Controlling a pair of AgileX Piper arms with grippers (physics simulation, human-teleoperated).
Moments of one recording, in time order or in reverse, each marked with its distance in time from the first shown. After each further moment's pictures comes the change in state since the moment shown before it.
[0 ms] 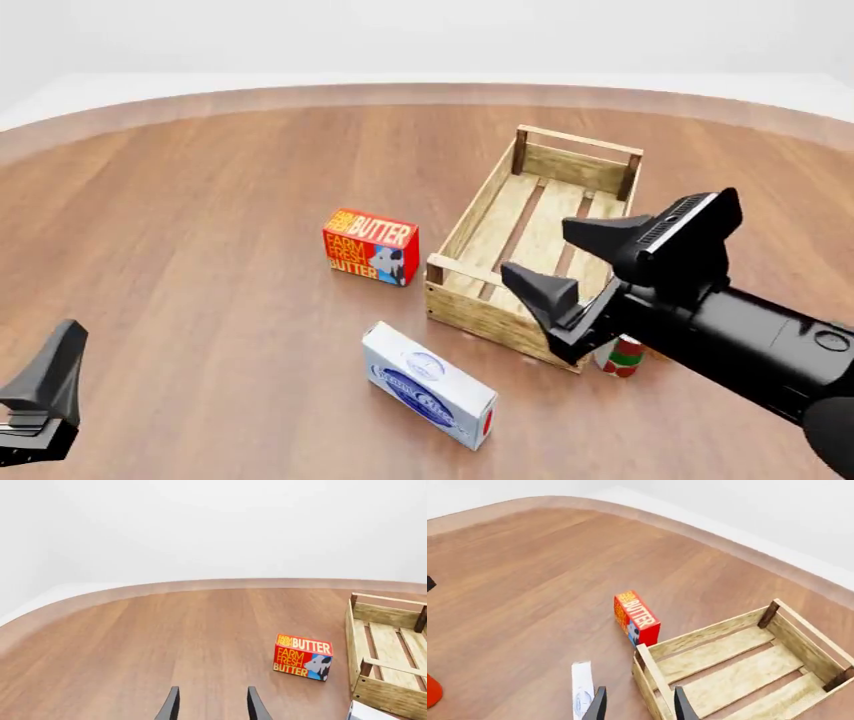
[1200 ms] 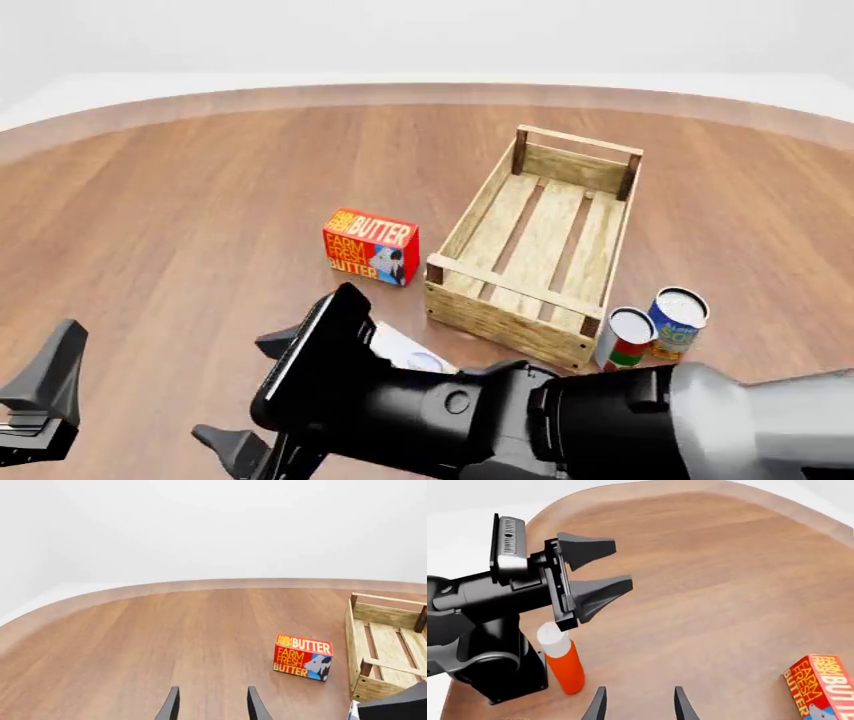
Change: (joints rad) left arm 0.000 0.000 0.000 0.000 0.000; right arm 0.547 0.637 -0.400 -0.128 0.030
